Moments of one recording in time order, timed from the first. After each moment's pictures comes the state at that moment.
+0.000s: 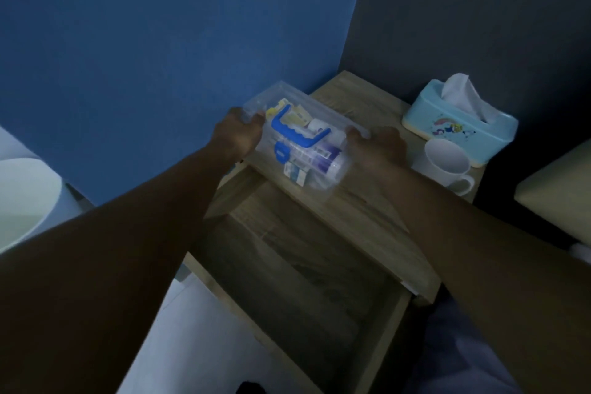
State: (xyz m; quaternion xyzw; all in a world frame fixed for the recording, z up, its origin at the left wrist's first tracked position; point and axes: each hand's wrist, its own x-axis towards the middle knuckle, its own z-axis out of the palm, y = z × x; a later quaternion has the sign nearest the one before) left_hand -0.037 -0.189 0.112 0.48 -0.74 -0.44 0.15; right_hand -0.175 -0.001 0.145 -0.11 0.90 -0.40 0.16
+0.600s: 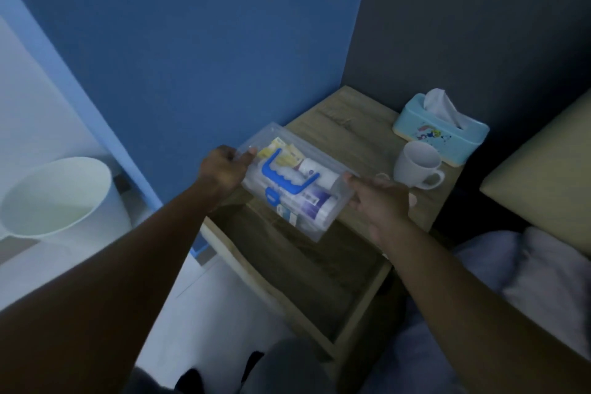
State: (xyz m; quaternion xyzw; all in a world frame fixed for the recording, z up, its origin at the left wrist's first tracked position) left_hand 0.074 -0.122 0.152 0.51 -0.74 -0.41 0.17; right_hand -0.082 0.097 0.164 0.02 0.75 -0.60 0.28
